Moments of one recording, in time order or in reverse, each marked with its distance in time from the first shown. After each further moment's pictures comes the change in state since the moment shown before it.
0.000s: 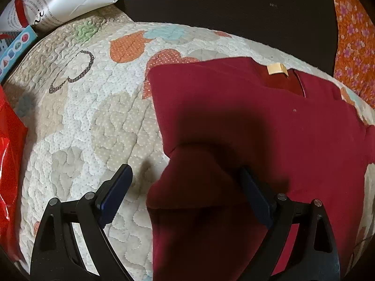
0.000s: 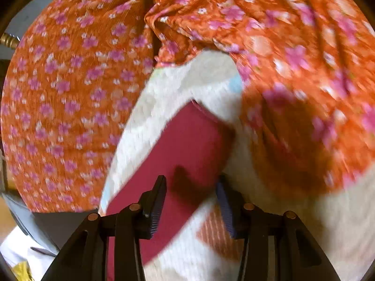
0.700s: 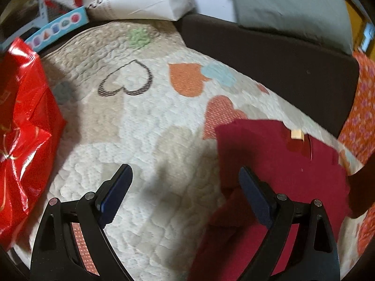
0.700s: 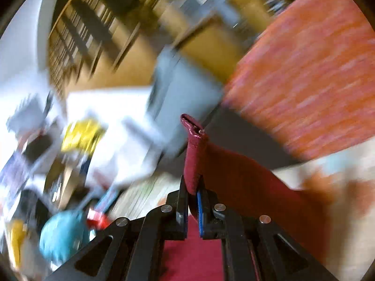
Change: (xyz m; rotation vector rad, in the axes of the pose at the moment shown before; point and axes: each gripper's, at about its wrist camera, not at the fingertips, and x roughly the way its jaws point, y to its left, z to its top) left arm -0.048 0.088 0.019 -0.265 -0.106 -0.005; right arm -0.087 0.341 -0.229 -0.800 0.347 0.703
